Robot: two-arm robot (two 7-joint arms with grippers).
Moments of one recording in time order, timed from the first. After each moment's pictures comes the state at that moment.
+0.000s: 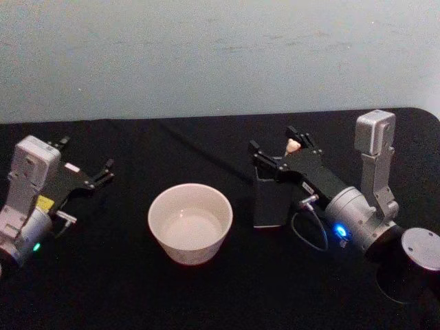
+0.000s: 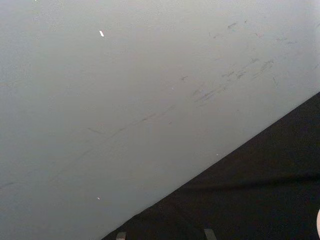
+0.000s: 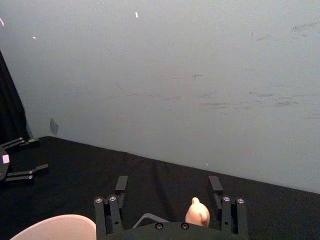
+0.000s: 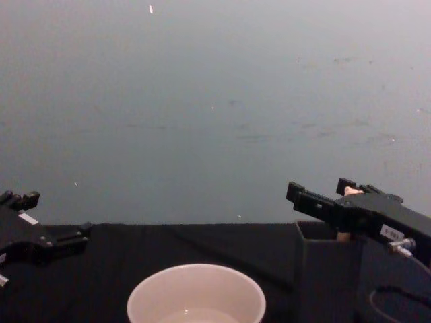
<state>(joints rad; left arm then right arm) -0.20 0.60 0.45 -1.41 -0.25 -0.12 0.03 0.19 0.24 -0.29 -1.41 0.38 -0.08 0.33</state>
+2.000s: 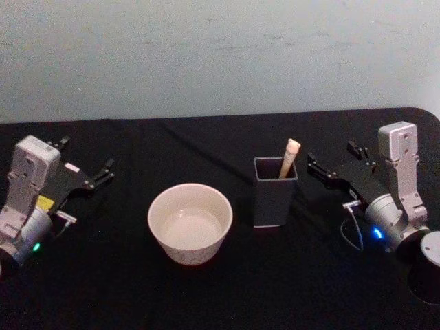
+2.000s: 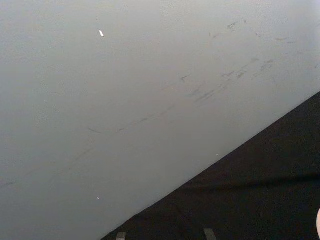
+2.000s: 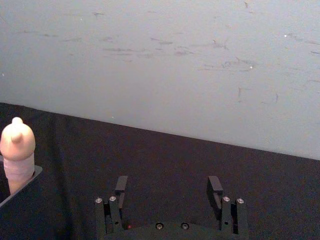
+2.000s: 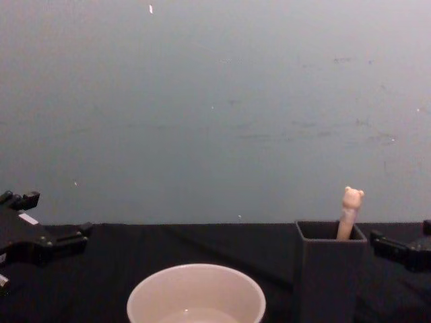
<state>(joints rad) -0.20 0.60 0.45 -1.41 -0.25 -0.12 0.03 0.21 0.24 -0.18 -1.27 0.18 -0.05 0.17</state>
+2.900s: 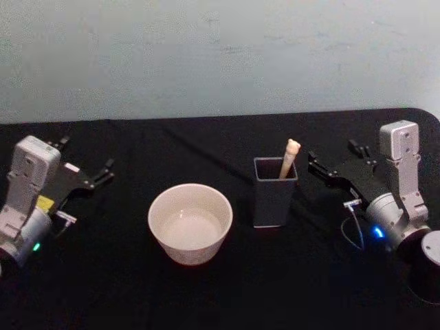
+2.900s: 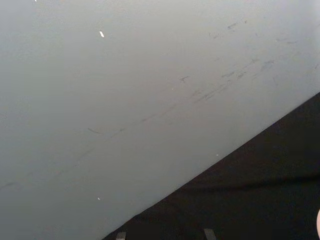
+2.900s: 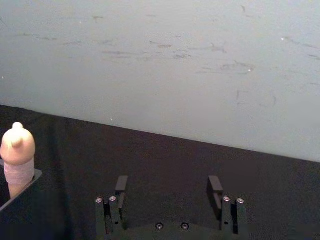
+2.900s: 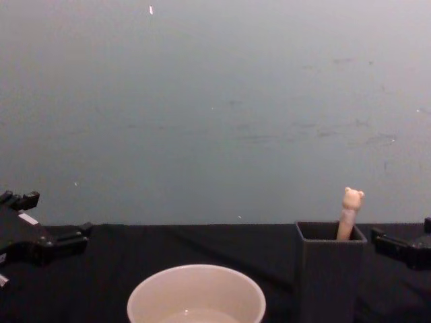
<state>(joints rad) -0.20 0.60 0.45 -1.41 -0.25 -0.12 0.03 0.21 0.24 -0.18 -1.27 0.18 -0.05 0.17</state>
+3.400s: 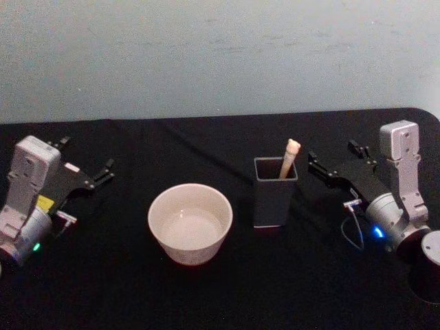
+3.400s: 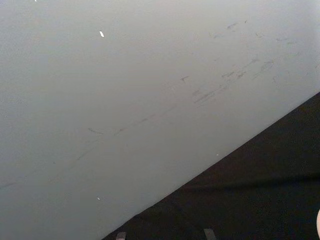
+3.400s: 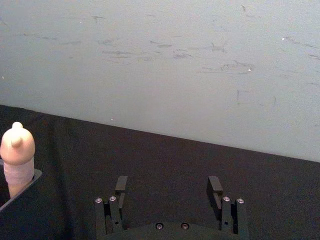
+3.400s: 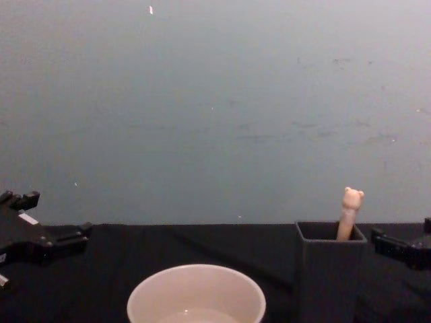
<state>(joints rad) -0.20 0.60 0.45 -1.41 -0.25 -0.12 0.03 0.21 0.24 -0.18 -1.27 0.18 -0.05 0.17</state>
